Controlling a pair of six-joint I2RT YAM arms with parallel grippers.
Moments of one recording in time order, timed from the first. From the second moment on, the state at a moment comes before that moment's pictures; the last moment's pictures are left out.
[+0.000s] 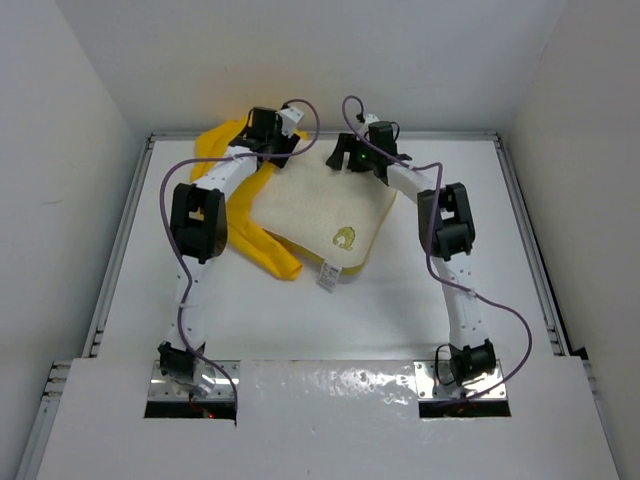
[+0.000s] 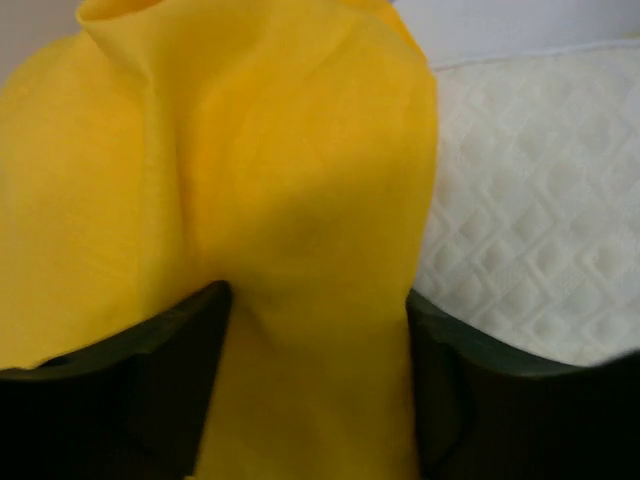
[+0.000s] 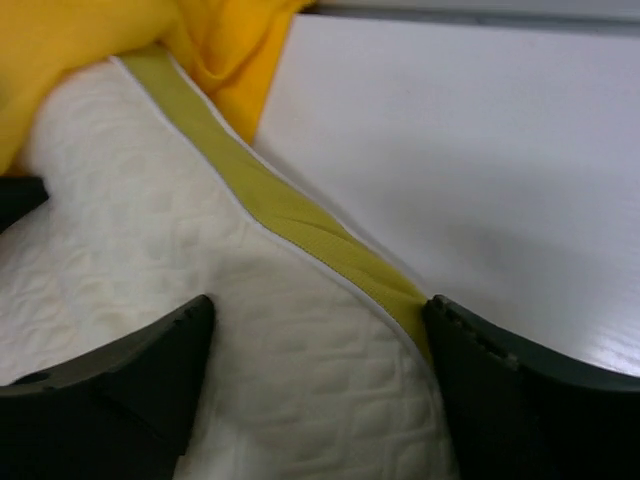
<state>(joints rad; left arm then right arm) -0.25 2.40 2.08 -0.34 -0.01 0.39 0.28 2.54 1.99 0.00 -0.32 0.32</state>
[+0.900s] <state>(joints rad) -0.26 2.12 1.95 -0.63 0.60 0.42 0.36 1.97 1.25 0.11 -0.52 0.39</state>
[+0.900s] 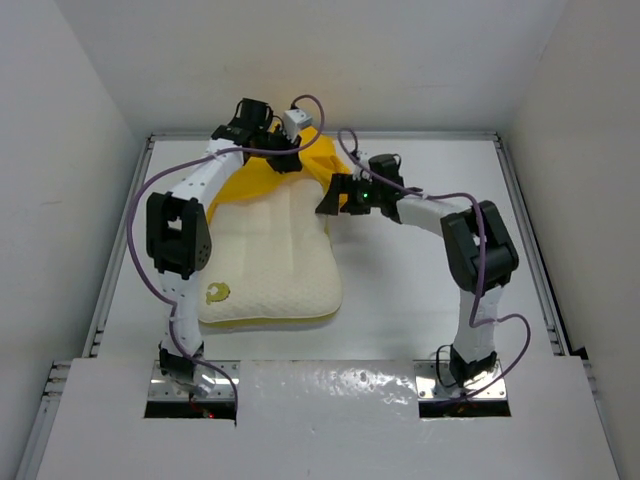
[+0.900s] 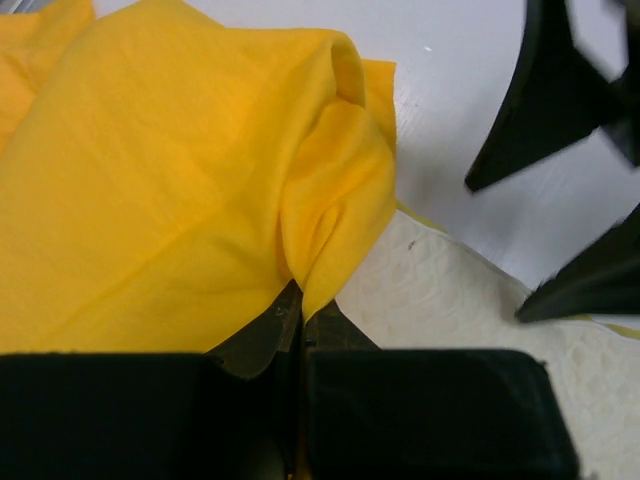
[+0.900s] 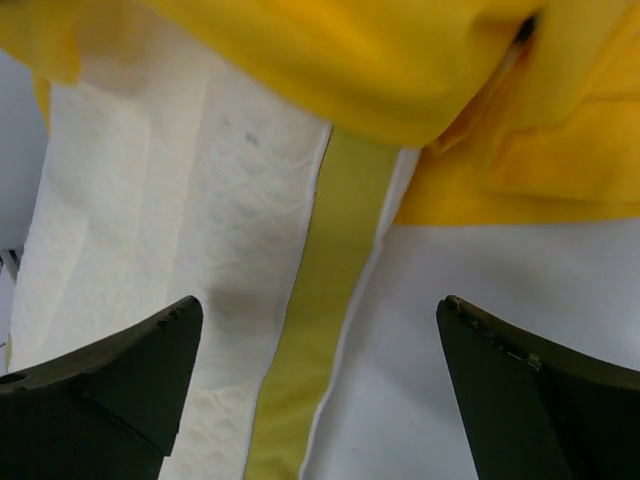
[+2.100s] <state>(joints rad) -0.25 2.06 1.87 -0.89 0.99 0.68 0.39 1.73 0.82 0.60 -0.17 0.87</state>
